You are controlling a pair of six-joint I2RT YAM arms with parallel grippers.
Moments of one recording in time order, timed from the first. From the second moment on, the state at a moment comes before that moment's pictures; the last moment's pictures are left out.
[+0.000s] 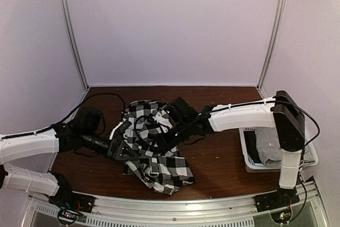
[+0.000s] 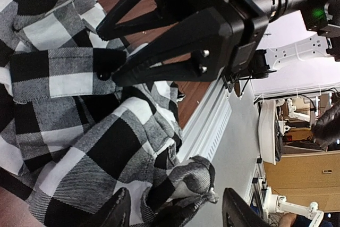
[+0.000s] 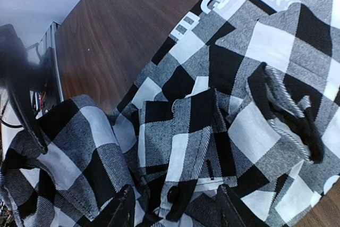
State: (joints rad) left arm -0.68 1.07 0.58 -0.25 0.77 -0.55; right arm 0.99 1.95 1.41 -0.28 -0.36 0.30
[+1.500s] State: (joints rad) left arm -0.68 1.24 0.52 -0.23 0.76 -0.56; right arm 0.95 2.25 1.79 -0.19 -0.13 0.24
